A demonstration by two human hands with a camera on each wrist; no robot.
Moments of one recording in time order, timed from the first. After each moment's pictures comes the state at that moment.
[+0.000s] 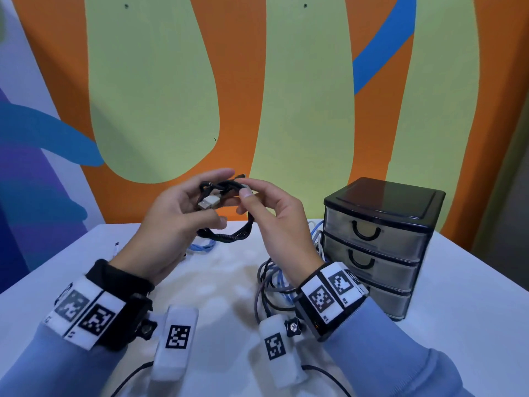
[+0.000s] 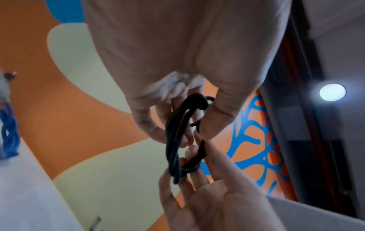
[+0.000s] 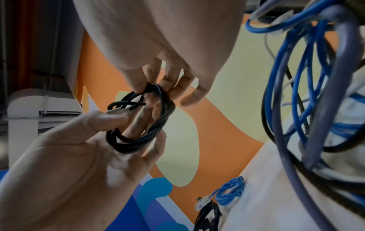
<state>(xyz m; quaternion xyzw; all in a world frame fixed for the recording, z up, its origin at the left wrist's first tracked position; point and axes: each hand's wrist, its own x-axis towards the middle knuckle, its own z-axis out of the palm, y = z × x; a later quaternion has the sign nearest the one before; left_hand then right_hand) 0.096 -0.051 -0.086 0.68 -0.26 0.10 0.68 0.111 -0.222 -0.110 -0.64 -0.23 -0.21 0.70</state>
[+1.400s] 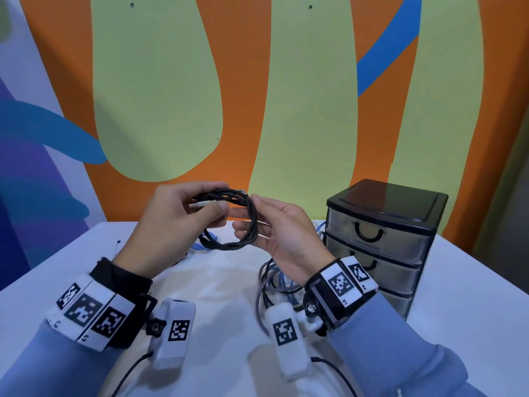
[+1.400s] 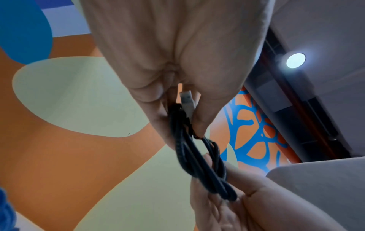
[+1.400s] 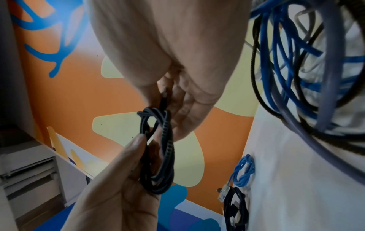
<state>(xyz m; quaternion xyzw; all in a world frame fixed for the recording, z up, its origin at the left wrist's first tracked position) 0.103 -0.043 -0.088 0.75 -0.20 0.21 0.59 0.113 -0.230 -0.109 -0.54 -0.14 0.02 0.83</state>
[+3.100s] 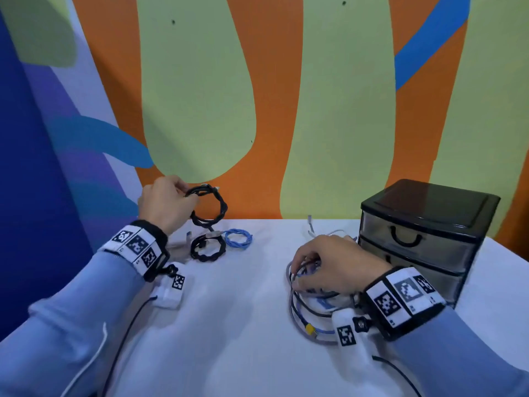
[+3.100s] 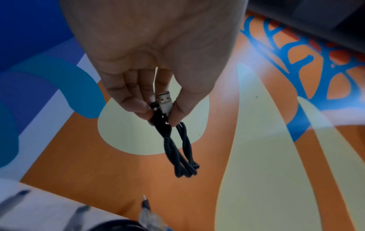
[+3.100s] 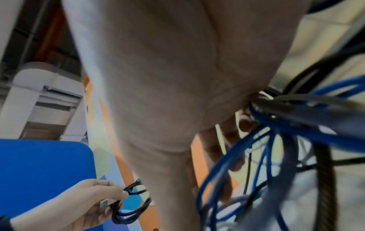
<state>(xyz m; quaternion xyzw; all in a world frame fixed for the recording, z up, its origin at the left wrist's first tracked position) 0.178 0.052 -0.080 0.90 0.09 0.32 0.29 0.106 -0.274 -0.116 -0.96 -0.21 0.00 0.18</state>
